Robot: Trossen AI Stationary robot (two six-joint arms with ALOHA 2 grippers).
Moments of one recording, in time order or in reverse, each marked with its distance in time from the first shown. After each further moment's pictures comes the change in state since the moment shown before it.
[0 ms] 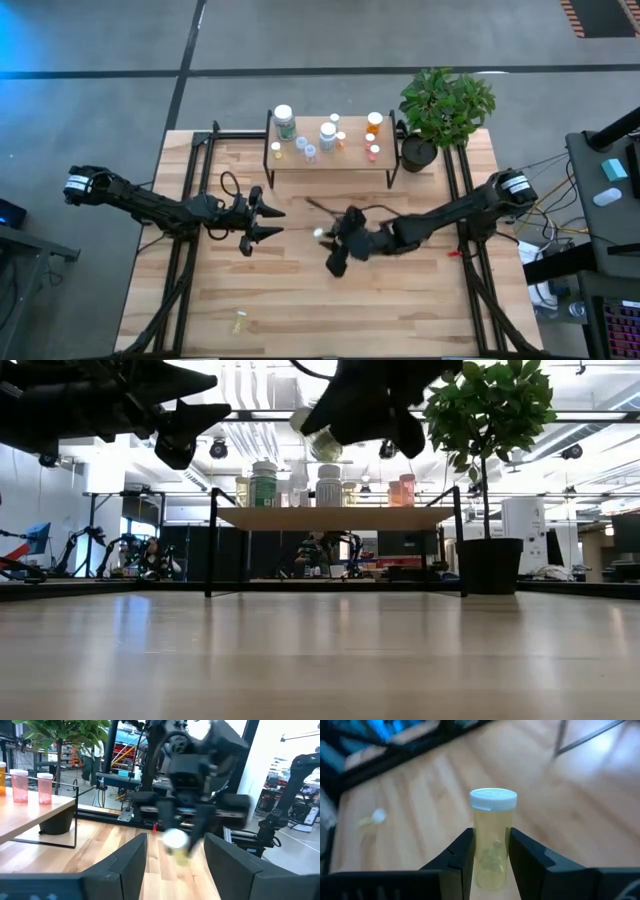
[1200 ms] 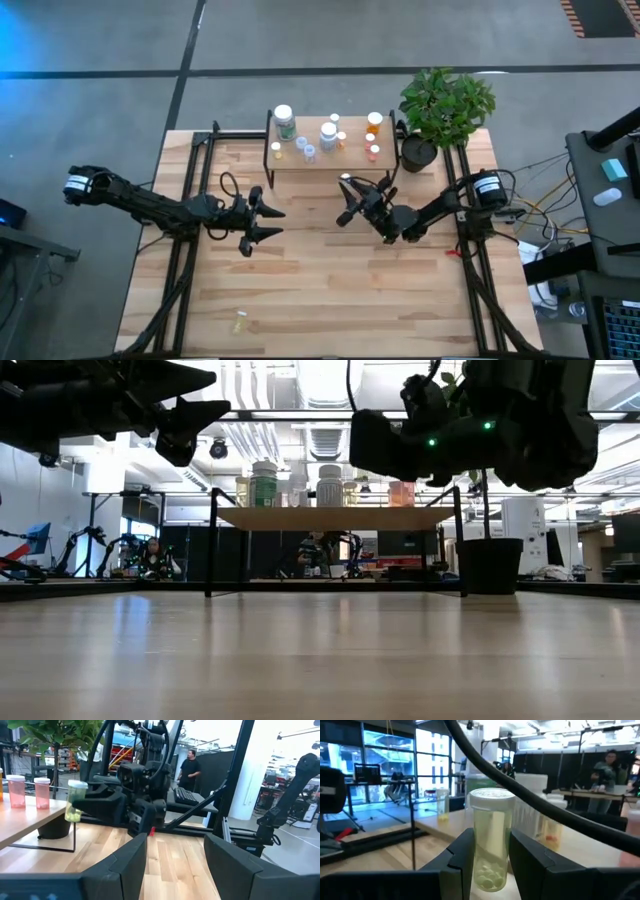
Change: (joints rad) left arm 0.000 -0.002 0.003 0.002 0.013 0.026; right arm -0.176 0.191 -0.548 1.691 0.495 -0.882
